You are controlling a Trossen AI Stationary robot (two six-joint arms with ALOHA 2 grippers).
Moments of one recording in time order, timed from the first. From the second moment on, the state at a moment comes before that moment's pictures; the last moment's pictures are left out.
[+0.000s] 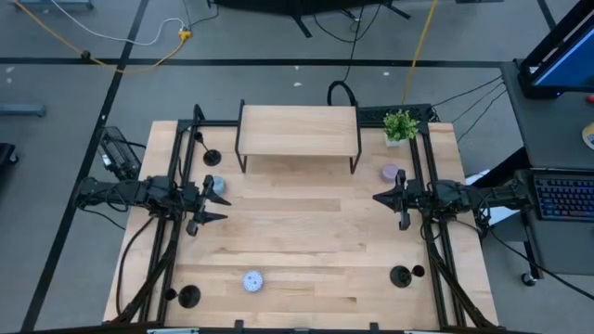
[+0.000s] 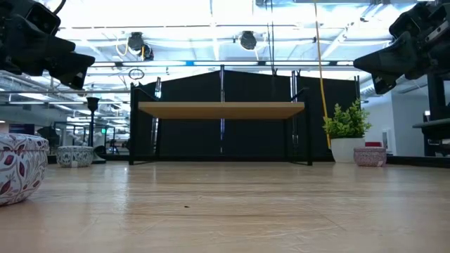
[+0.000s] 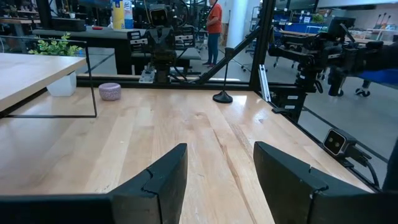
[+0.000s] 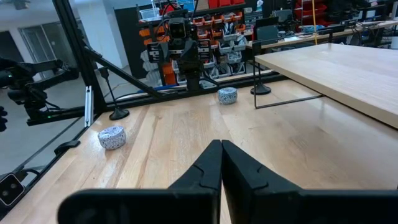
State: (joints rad) left arm -0.11 0.01 0.06 -0.10 0.09 -0.07; right arm 0.13 0.01 0.02 -0.10 0.18 0.20
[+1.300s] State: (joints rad) left arm -0.10 0.63 0.81 -0.59 -0.48 -0.41; right arm 0.13 0.01 0.02 0.06 0.18 0.20
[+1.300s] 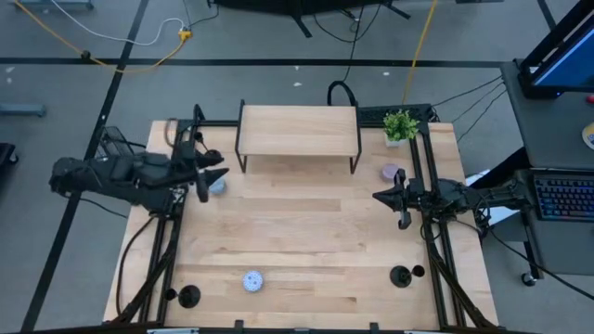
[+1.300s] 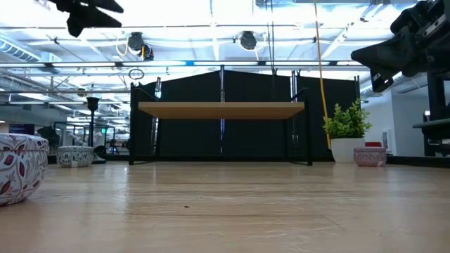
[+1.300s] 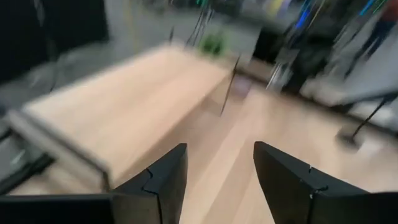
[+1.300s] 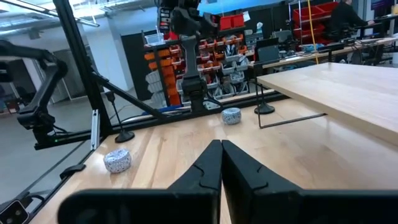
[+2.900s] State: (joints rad) left arm 0.19 1.23 0.94 -1.22 -0.32 -0.78; right arm 0.13 0.01 0.02 0.07 0.18 0.20
